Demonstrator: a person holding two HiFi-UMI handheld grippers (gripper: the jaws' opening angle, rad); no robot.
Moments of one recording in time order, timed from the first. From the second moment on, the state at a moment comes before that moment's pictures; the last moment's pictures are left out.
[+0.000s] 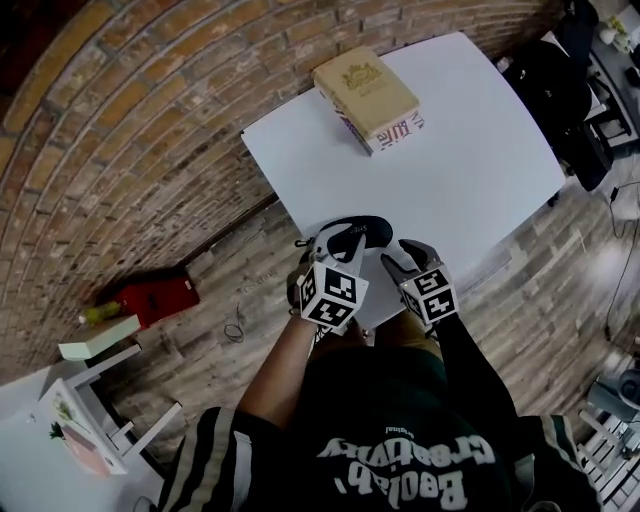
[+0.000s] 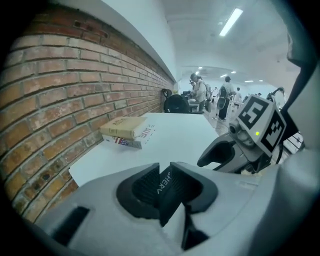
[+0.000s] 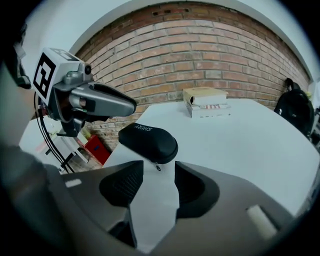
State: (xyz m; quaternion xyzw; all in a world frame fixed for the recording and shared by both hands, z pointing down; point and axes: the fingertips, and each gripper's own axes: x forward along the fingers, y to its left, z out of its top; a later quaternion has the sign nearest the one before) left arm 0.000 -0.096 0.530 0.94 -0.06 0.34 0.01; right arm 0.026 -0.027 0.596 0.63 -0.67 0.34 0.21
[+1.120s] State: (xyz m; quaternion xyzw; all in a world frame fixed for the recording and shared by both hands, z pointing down) left arm -0.008 -0.101 0.578 0.91 -0.11 0.39 0.05; right arm 0.020 -0.039 0.625 0.63 -0.64 0.38 0.20
